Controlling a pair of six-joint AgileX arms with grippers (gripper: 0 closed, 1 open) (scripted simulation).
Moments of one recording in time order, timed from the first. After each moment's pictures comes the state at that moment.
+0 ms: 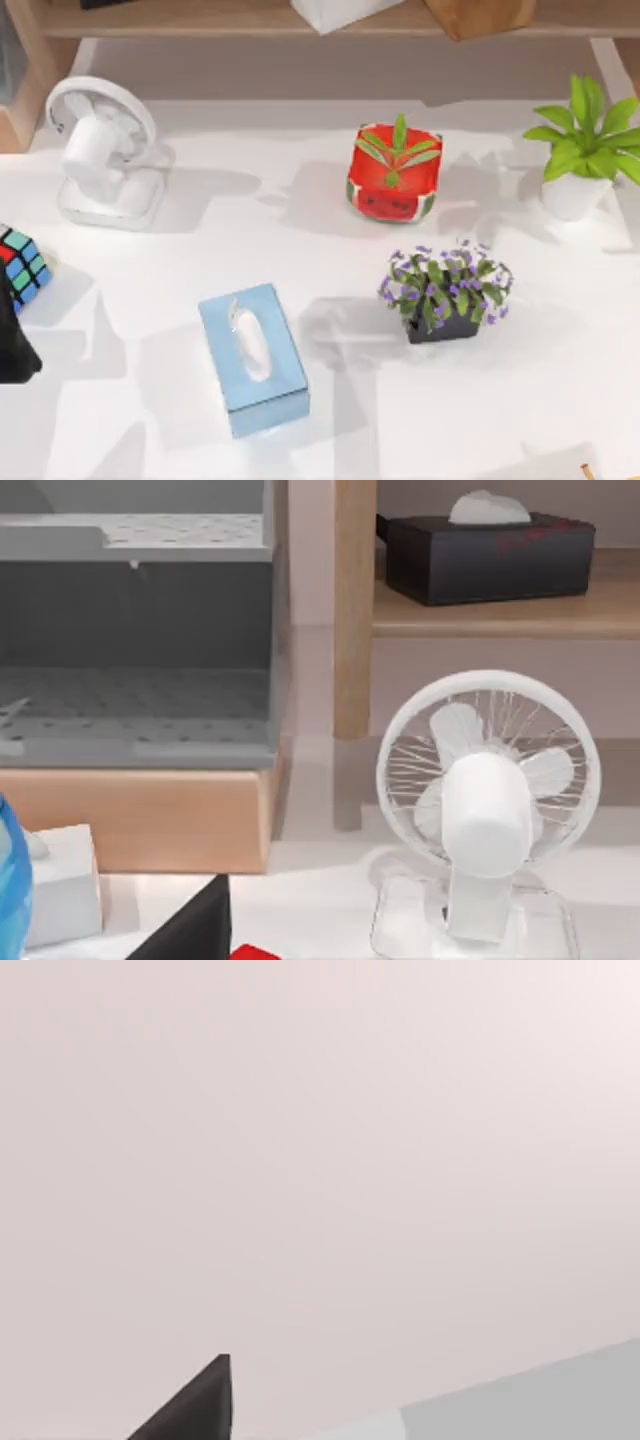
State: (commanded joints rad) left arm 0.00 0.00 0.00 0.00 0.00 0.00; right arm -0.93 2.16 1.55 0.62 -0.17 -1.21
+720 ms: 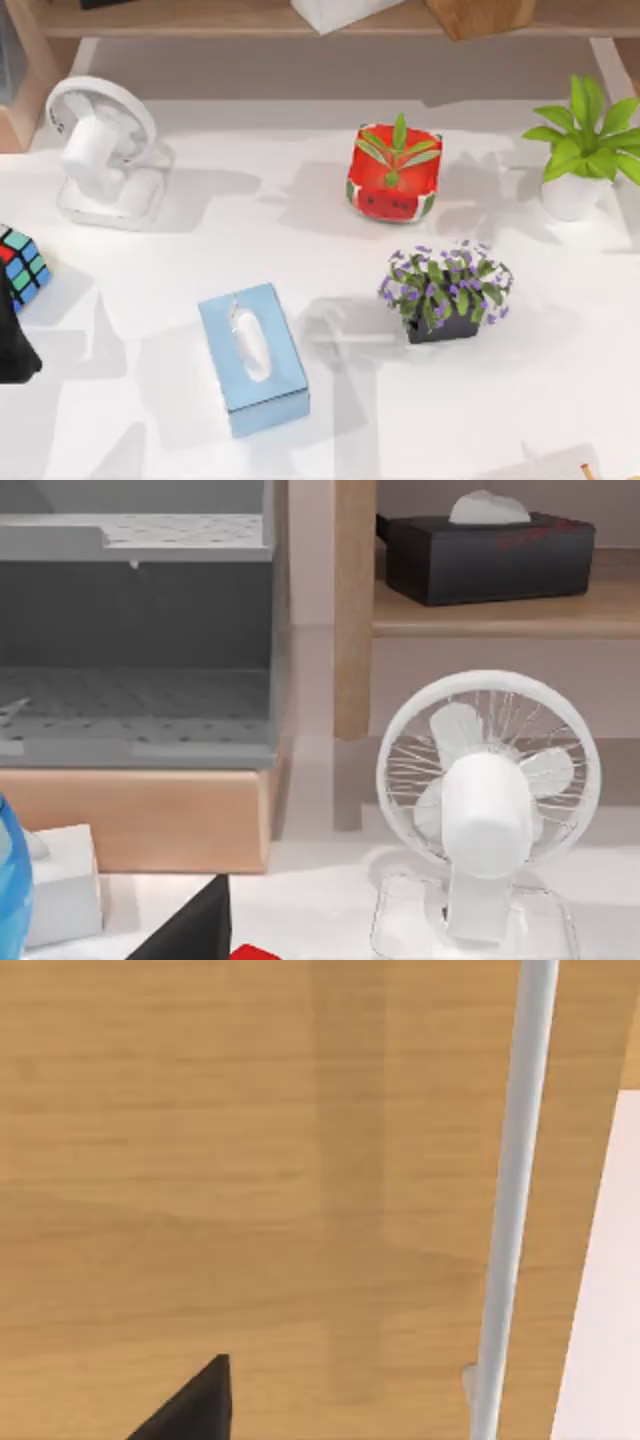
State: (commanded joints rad) left arm 0.00 0.00 0.00 0.00 0.00 0.00; right arm -0.82 2.05 0.54 1.52 -0.64 -1.52
